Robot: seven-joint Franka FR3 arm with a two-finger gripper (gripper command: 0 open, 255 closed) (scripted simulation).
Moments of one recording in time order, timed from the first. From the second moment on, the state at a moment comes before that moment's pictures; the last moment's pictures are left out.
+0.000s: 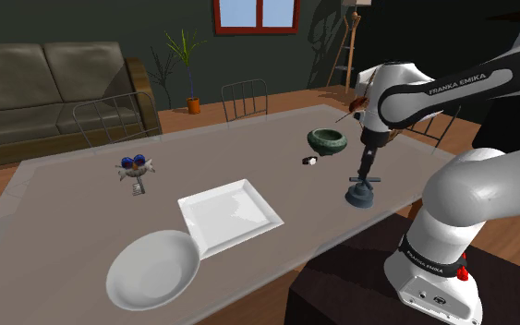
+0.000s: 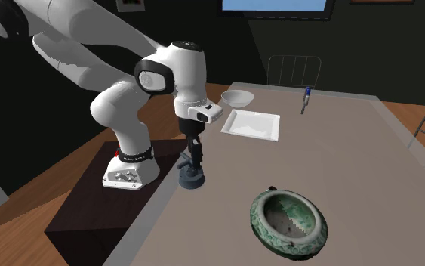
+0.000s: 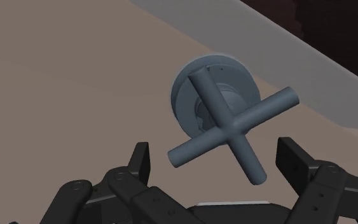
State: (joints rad) arm -0.25 -0.88 -0.38 -3.01 -0.35 2.14 -0.49
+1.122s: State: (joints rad) arm -0.25 -0.87 -0.38 -3.01 -0.35 2.17 -0.49
